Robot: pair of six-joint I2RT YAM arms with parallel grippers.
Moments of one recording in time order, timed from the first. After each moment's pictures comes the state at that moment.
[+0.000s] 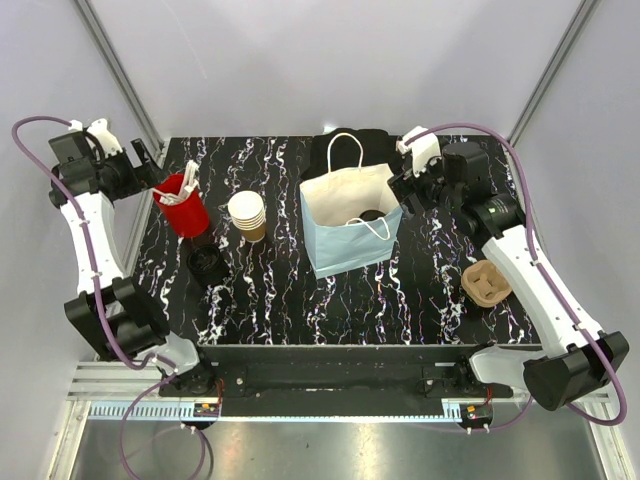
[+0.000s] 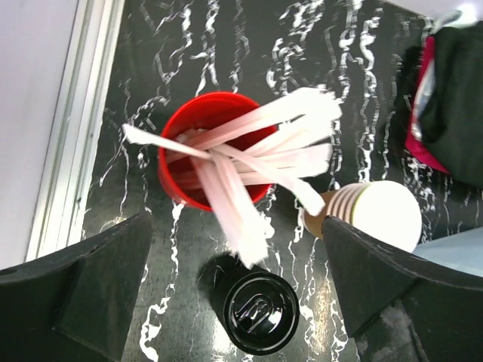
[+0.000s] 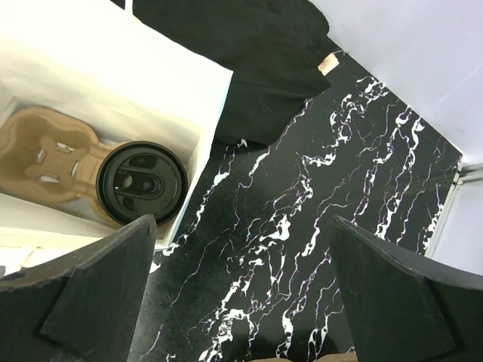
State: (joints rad) left arm 0.47 1.50 1.54 -0.72 0.45 -0.03; right arm 0.38 1.24 1.35 -0.57 -0.02 -0.36
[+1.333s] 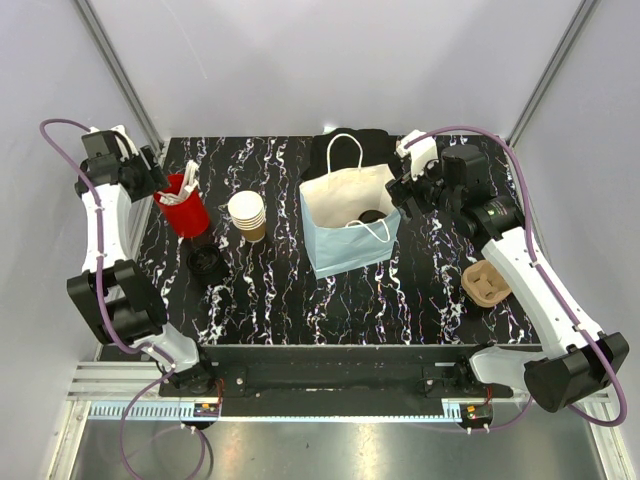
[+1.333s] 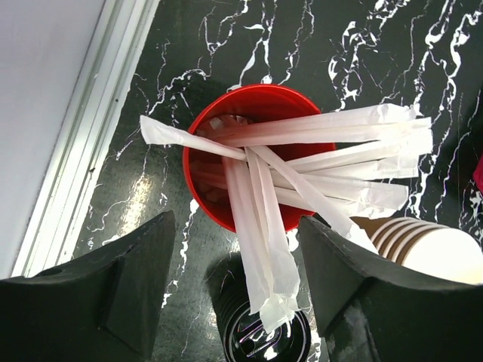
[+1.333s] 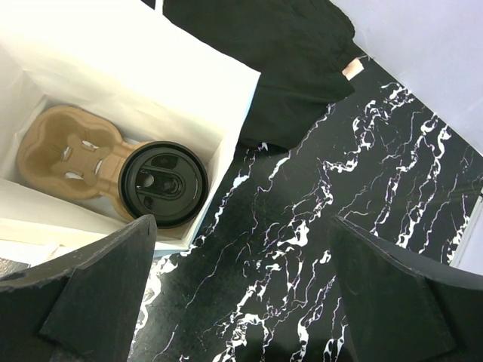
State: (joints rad) left arm 0.38 1.59 1.51 -0.68 0.18 -0.13; right arm 0.38 1.24 1.32 -0.56 -0.08 -0.35
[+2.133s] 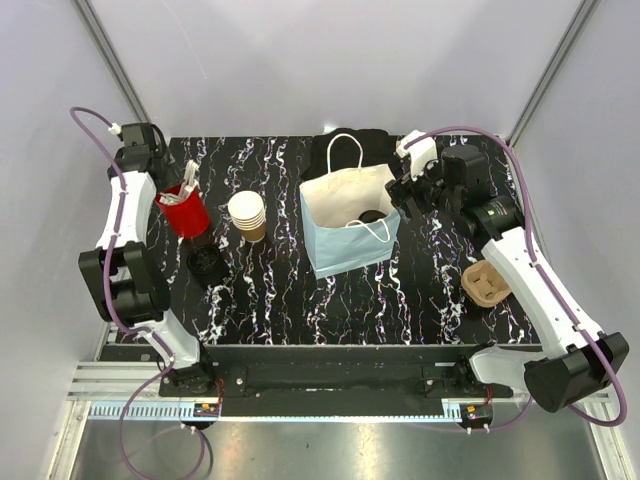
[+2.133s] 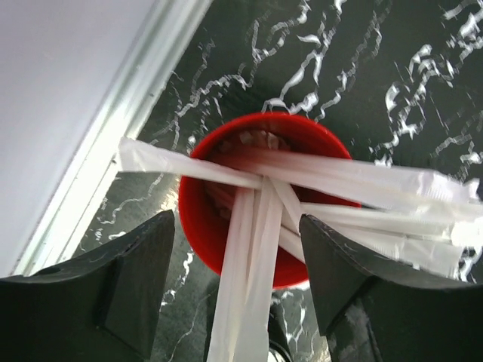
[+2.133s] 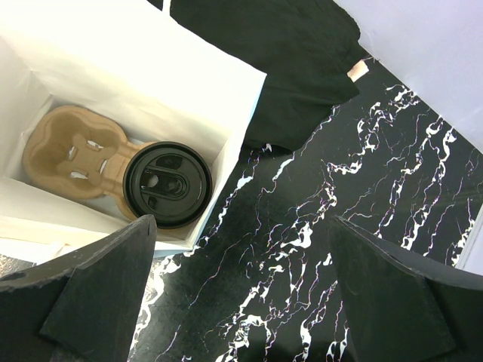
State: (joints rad) left arm 0.23 1.70 1.55 -0.66 -0.18 -0.26; right arm 0.38 1.24 1.32 -0.56 -0.10 -0.34
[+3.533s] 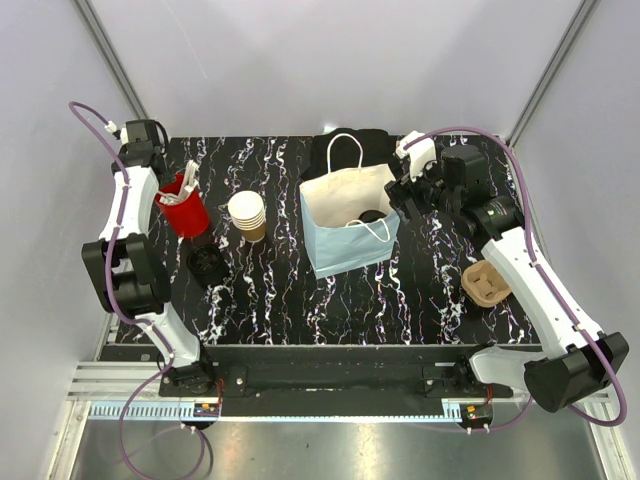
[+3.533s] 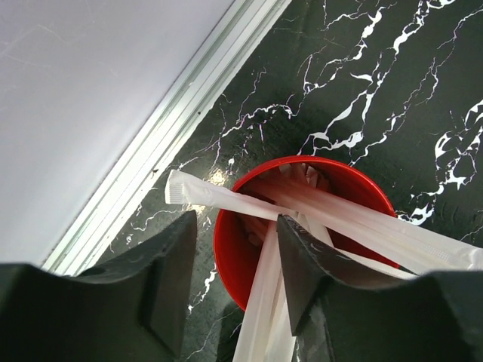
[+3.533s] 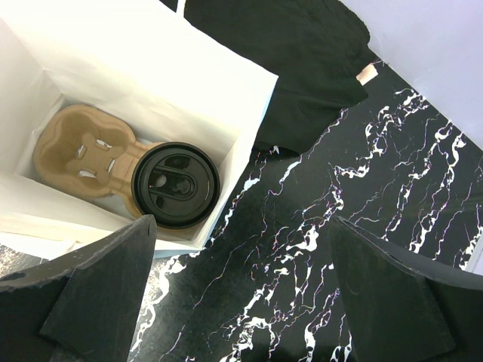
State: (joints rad) left arm 0.21 1.77 1.61 -0.66 -0.37 -0.30; right arm 0.38 1.24 1.31 -0.56 -0.12 -0.34
